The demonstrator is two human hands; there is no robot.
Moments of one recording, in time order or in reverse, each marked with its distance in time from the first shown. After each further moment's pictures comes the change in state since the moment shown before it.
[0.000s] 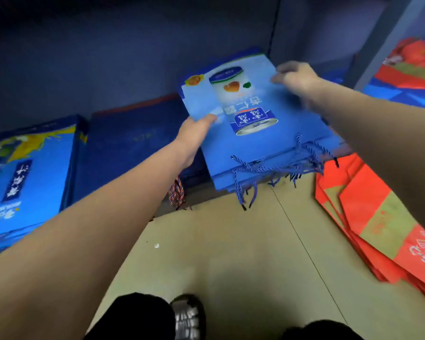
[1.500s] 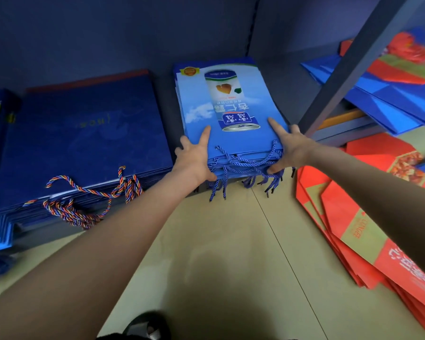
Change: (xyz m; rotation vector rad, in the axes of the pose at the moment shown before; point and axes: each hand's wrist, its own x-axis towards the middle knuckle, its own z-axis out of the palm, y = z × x) left_hand 0.036 -0.071 0.062 0.995 -0.193 0.081; right_hand -0.020 0.141 0.001 -0.815 -0.422 0.012
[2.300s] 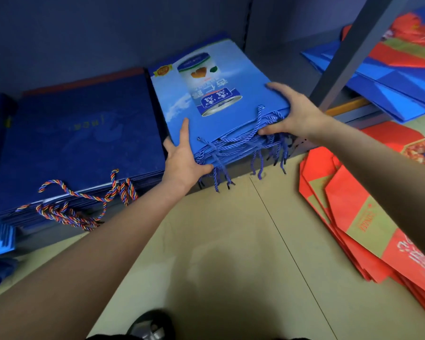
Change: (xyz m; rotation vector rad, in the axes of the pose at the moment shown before) left_hand -0.009 -0.015 0.010 -0.384 0.211 0.009; right_hand 0.014 0.002 -0.023 0.470 0.292 -0.223
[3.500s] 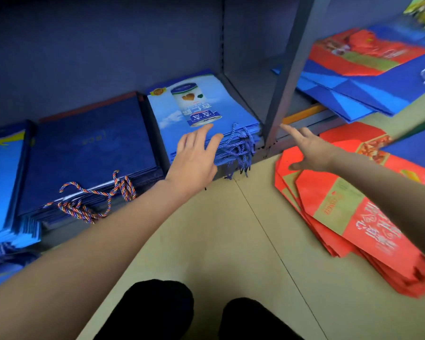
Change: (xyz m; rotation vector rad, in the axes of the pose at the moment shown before) left_hand -0.069 0.062 -0.008 0.727 0.121 0.662; right_hand -0.105 0.039 -0.053 -0.500 -0.188 0.040
